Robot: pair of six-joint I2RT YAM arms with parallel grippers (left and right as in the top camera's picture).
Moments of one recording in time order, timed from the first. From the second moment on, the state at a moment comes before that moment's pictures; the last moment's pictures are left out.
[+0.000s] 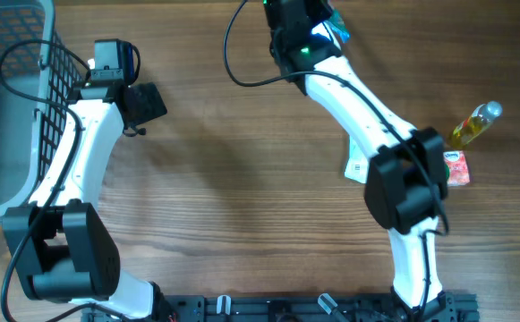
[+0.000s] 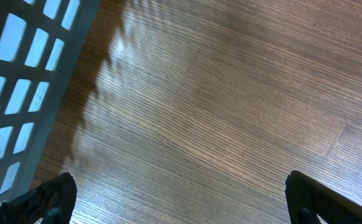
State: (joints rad) left arm 0.03 1.72 1.32 -0.78 -0.22 -0.36; right arm 0.50 2.23 1.93 -0.14 0.76 -0.60
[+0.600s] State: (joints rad) left arm 0.03 1.72 1.32 -0.78 -0.22 -0.36; right arm 0.52 2.36 1.93 -0.22 0.58 -0.34
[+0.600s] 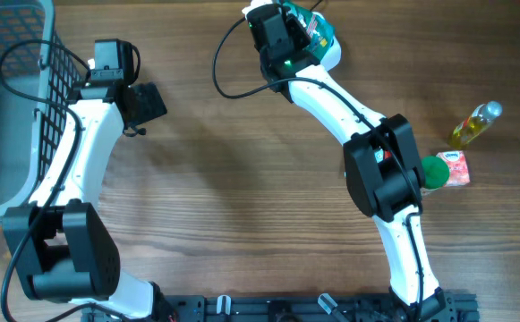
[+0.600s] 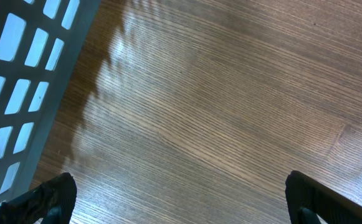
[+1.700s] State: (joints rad) left arm 0.03 1.72 1.32 -0.78 -0.22 -0.36; right arm 0.36 1.84 1.76 -1.42 -0.12 0.13
